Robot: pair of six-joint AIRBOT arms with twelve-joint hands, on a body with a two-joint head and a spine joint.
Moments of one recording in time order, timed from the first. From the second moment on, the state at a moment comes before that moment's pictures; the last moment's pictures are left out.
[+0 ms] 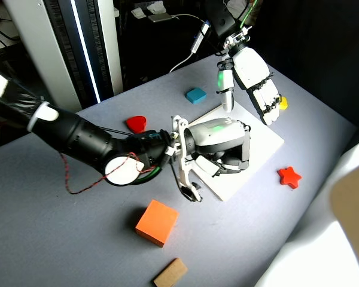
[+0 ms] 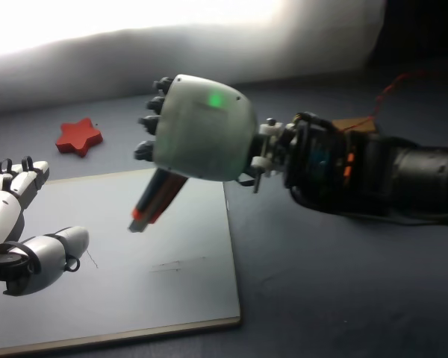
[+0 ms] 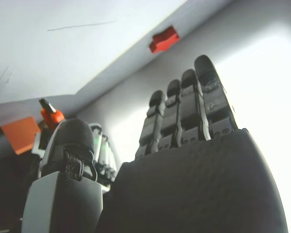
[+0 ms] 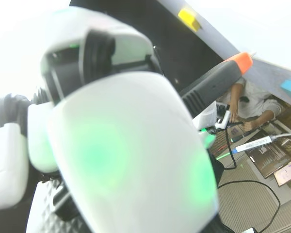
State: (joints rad) left arm 0.80 -0.78 0.59 -1.19 -1.08 1.67; right arm -0.42 -1.74 1.78 -0.64 0.94 -1.26
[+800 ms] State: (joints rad) left arm 0.80 -0.79 0.59 -1.19 -1.08 1.67; right arm -0.44 -1.93 2.01 -0.80 1.07 -1.28
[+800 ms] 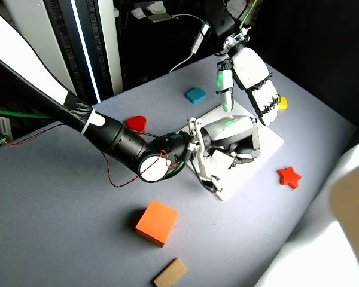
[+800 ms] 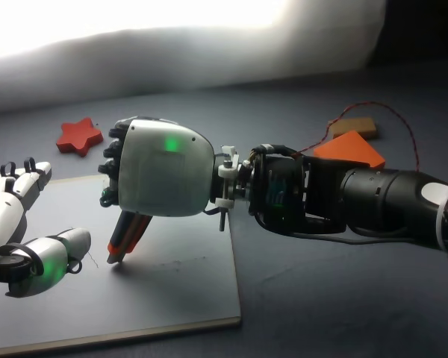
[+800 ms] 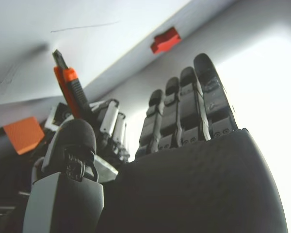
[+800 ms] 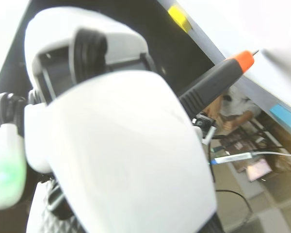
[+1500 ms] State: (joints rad) left arm 0.80 -0.79 0.59 -1.19 -1.08 1.67; right arm -0.44 -1.91 2.14 -0.90 1.20 -1.25
